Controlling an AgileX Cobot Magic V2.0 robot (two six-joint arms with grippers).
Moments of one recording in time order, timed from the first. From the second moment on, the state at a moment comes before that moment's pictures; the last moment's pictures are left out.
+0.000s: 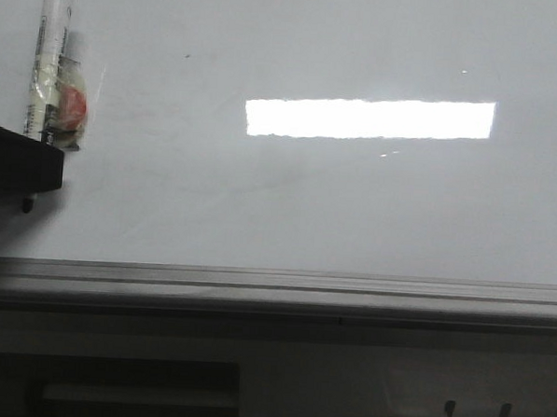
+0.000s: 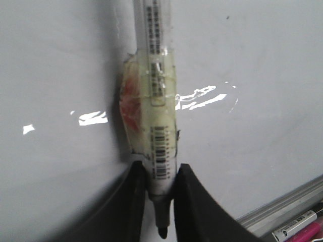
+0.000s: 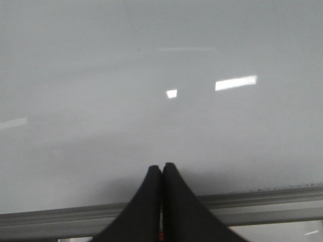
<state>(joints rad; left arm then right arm) -0.70 1.06 -0.23 -0.18 -0.41 -0.16 -0.06 0.52 -0.23 0.32 0.31 -0.15</state>
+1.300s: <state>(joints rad) -0.70 0.95 -0.26 0.99 -0.39 -0.15 1.00 1.05 -0.71 0.35 0.30 -0.49</state>
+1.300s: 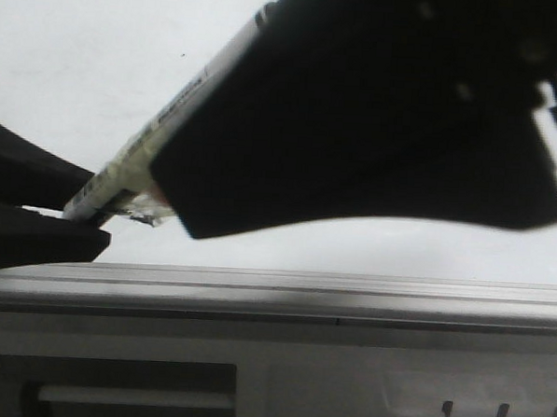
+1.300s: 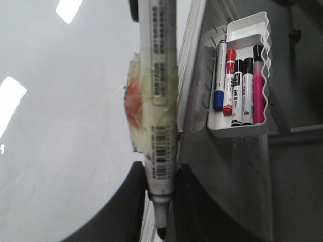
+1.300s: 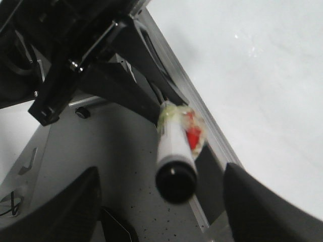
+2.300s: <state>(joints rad) -0.70 0.90 -0.26 0.91 -0.35 -0.15 1.00 1.11 -0.74 0.33 0.23 -0.49</state>
